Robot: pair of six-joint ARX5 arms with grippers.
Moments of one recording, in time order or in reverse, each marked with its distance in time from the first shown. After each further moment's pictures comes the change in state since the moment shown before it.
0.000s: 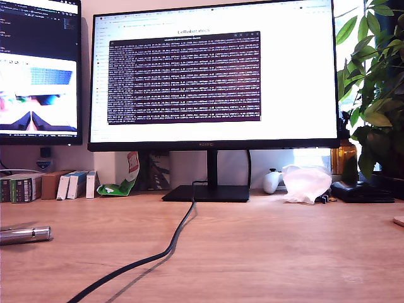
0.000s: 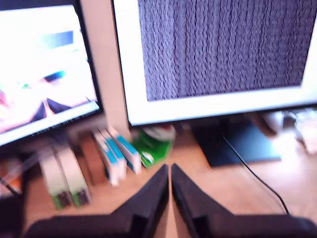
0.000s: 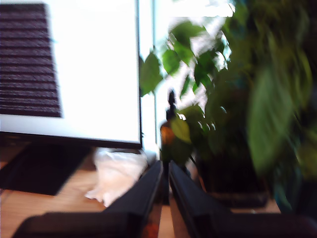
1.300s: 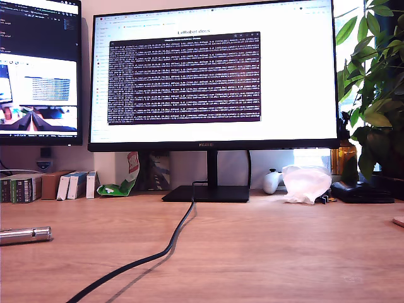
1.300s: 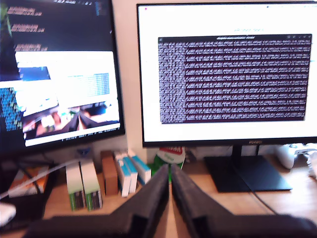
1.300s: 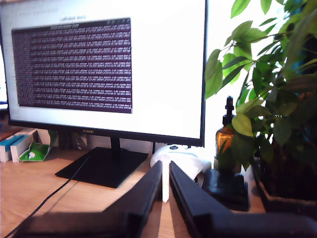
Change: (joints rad) left arm -0.143 -0.587 -0.383 0.002 -0.279 -0.144; right arm 0.186 -0.544 -0.366 0.017 -0.043 0.037
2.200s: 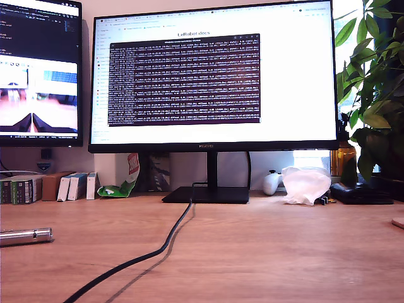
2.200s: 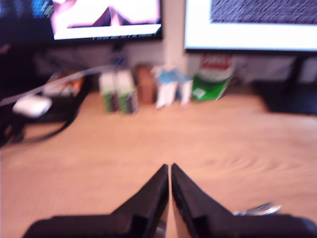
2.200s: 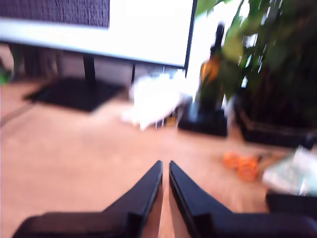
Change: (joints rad) left arm -0.013 -0.095 -0.286 -0.050 -0.207 -0.012; right arm 0.043 0.000 -0.113 -0.148 0.129 -0.133
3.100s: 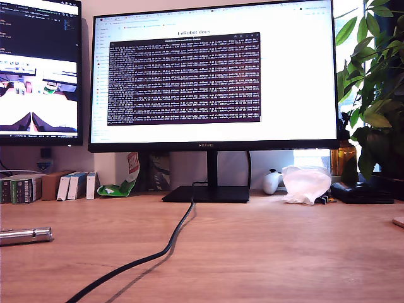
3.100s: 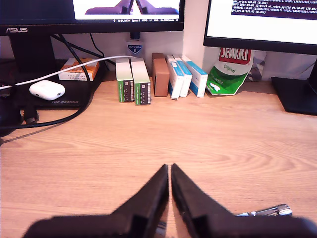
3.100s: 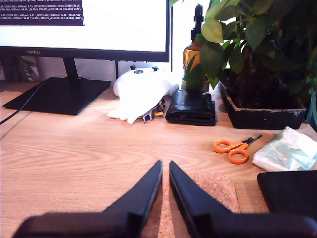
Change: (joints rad) left arm -0.005 0.000 0.000 -0.003 -0.030 -0.018; right arm 0.000 0.000 0.000 -0.002 0.060 0.090
